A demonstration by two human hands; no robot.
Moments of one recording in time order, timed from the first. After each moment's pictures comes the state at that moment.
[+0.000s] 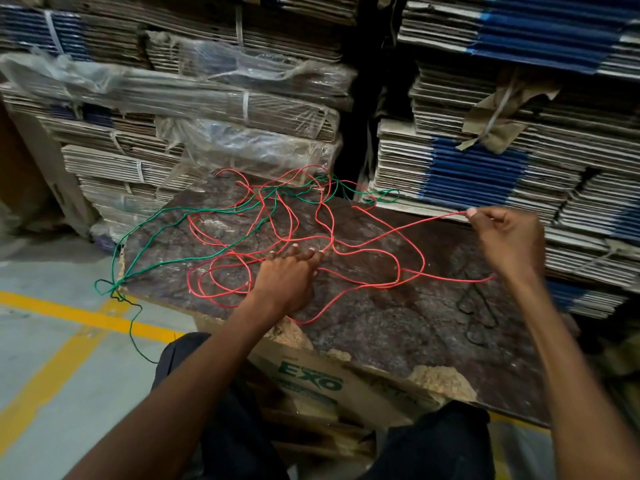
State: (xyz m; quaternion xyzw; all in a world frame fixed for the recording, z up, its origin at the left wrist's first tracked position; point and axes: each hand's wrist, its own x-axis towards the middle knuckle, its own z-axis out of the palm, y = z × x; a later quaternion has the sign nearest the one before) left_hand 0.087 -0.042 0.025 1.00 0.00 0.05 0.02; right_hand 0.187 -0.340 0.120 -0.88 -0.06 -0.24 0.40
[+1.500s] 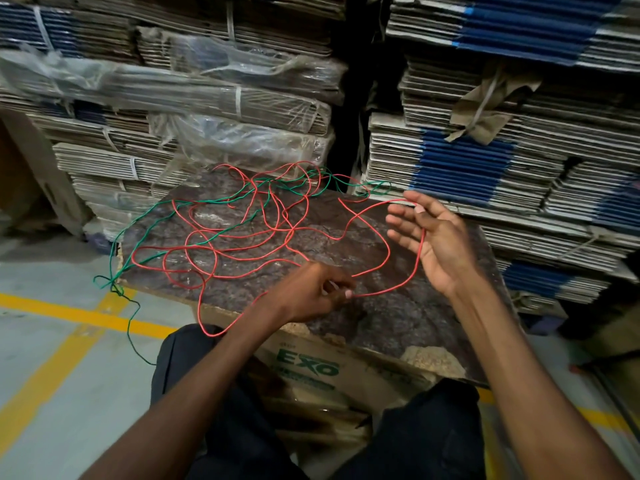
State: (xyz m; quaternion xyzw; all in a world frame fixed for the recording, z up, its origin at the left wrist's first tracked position) left_hand 0.052 -0.074 0.041 0.92 -0.17 0.03 0.36; right_hand 0.139 -0.274 0.113 -0.57 -0.11 0.09 0.81
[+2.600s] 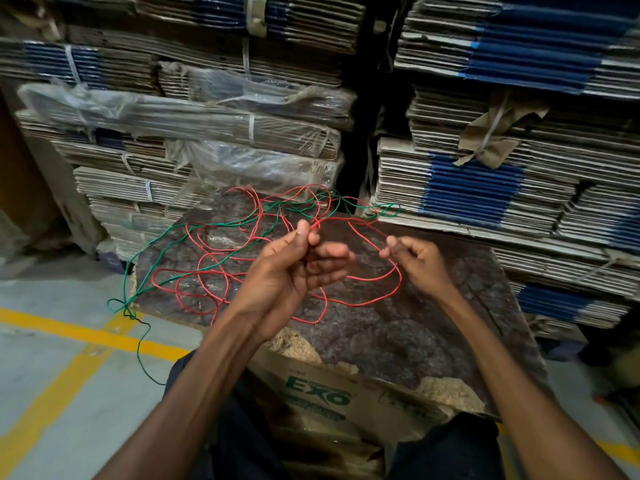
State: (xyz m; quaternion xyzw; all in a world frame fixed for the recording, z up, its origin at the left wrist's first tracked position) left_hand 0.010 -0.062 0.130 0.44 -0.08 0.06 0.89; right_hand 0.181 -0.256 0.070 -0.80 -0.27 -0.04 0.53
